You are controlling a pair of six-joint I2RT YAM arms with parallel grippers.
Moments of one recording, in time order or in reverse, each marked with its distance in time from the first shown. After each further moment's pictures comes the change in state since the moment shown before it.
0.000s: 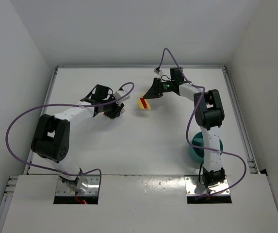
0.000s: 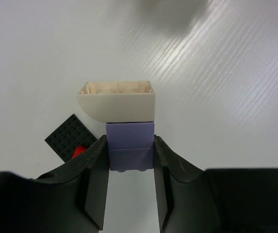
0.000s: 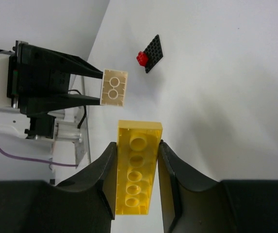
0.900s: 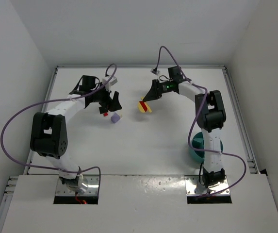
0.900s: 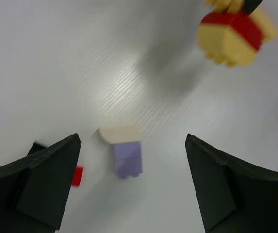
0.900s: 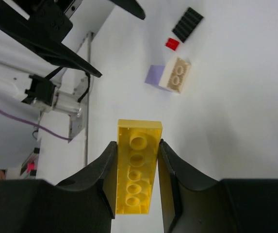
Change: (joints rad) left arm 0.173 0.031 0.096 -0.011 0.266 -0.224; right arm 0.016 -0.075 0.000 -0.210 -0.058 -0.293
